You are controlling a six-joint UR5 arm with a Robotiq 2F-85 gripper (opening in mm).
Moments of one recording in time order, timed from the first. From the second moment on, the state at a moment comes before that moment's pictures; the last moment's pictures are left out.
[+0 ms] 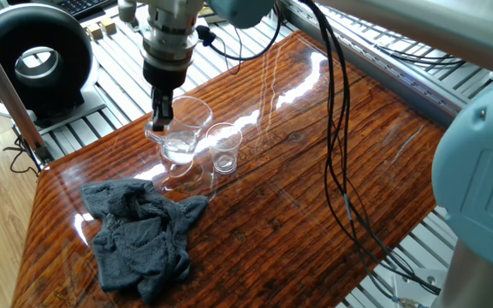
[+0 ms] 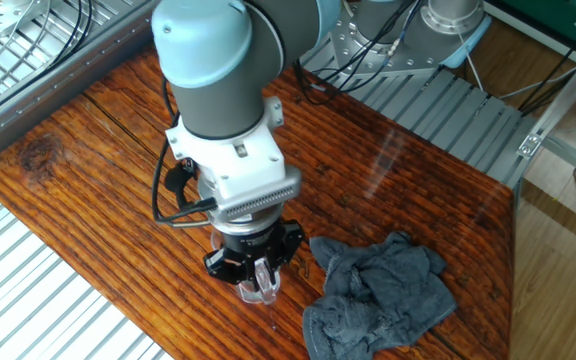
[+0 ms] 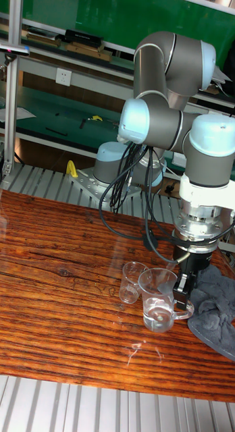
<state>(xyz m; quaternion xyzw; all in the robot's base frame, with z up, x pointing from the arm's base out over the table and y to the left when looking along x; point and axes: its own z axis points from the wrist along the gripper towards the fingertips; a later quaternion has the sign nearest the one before) 0.630 0.185 0.109 -0.51 0.85 0.06 0.10</state>
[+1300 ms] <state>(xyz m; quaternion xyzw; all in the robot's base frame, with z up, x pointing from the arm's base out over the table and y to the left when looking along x) 0.620 0.186 0.095 -0.52 0.85 0.07 0.08</state>
